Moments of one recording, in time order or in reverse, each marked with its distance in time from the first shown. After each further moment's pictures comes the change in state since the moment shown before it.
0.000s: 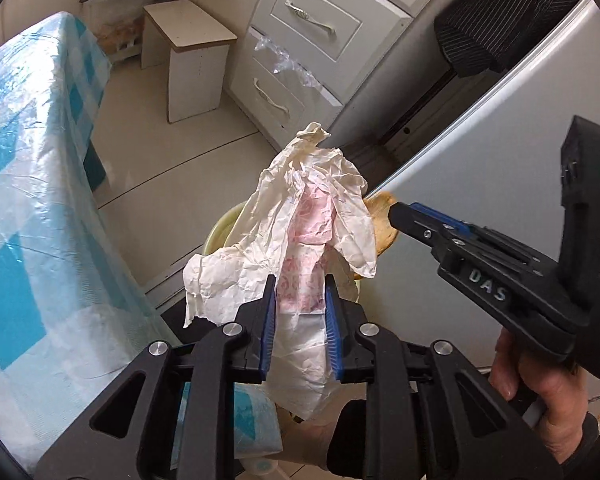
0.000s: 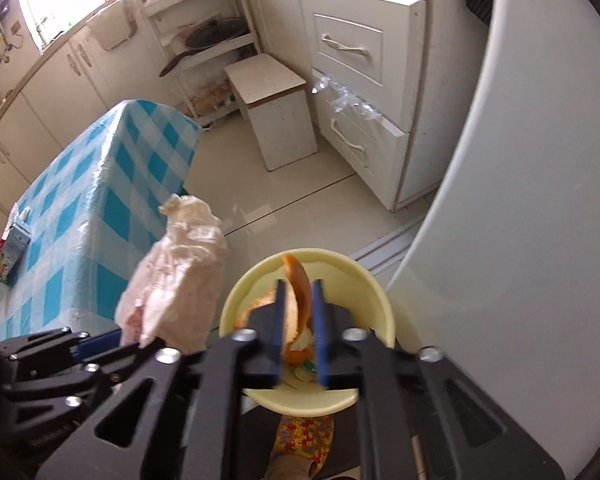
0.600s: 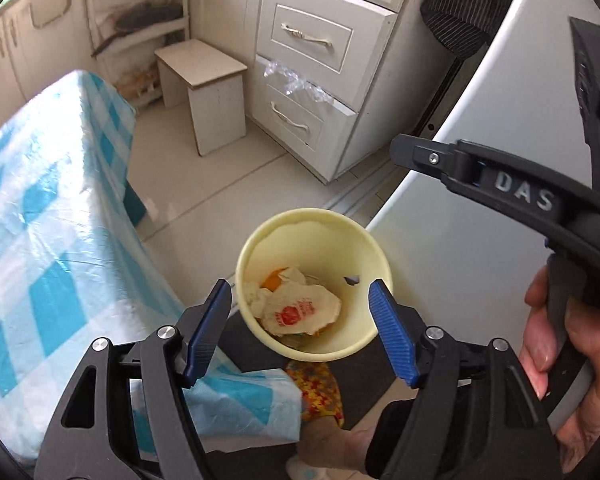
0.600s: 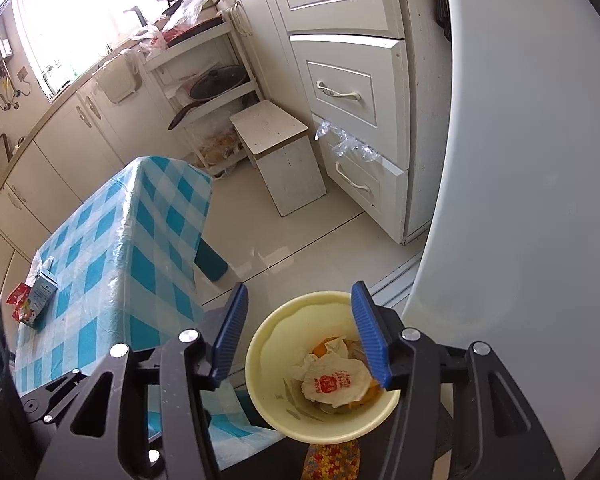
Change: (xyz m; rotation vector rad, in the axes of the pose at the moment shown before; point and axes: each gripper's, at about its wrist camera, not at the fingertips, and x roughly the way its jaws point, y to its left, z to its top) left arm -0.028 -0.033 -0.014 0.147 -0.093 0.217; right arm -0.022 -0.007 0.012 0.081 -0.140 0.089
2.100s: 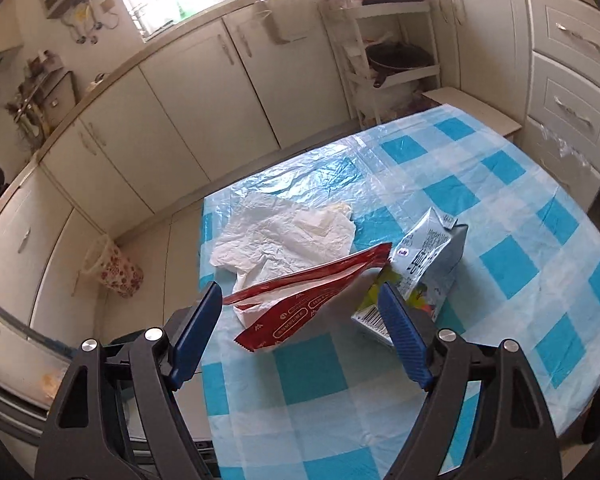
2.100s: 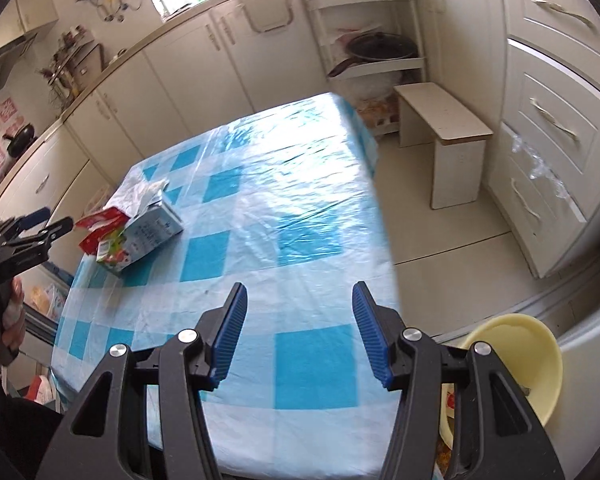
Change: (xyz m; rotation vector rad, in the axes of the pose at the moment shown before) left arm -0.174 0.393 -0.040 -0.095 -0.126 0.628; right arm 0.044 0.234 -0.030 -0.316 0.121 0.277
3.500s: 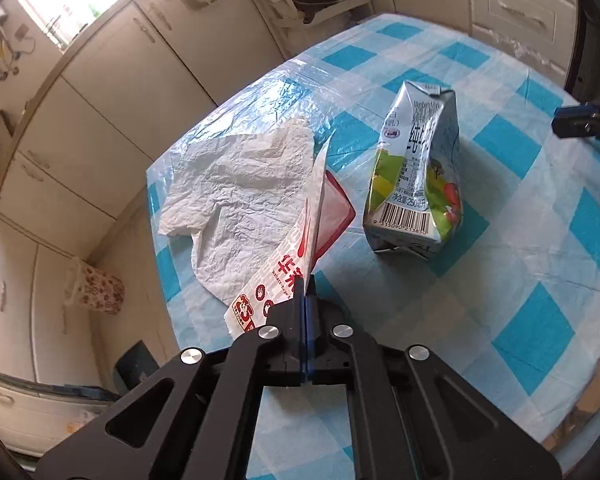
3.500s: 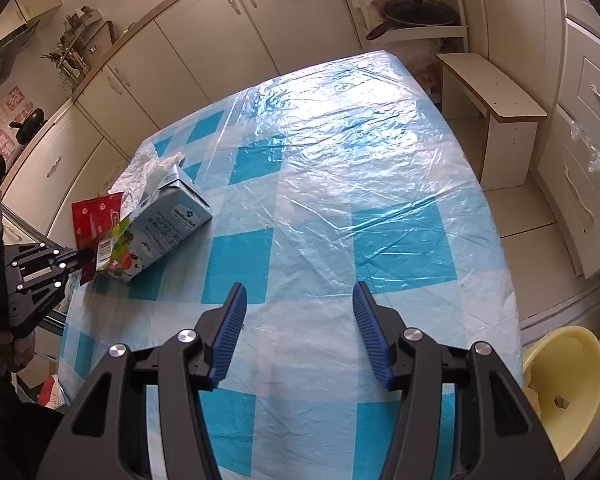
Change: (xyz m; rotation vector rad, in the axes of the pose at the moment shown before) left arm 0.036 0.002 -0.041 0.208 0.132 -0.150; right arm 0.067 0.031 0.016 0.001 0.112 0.093
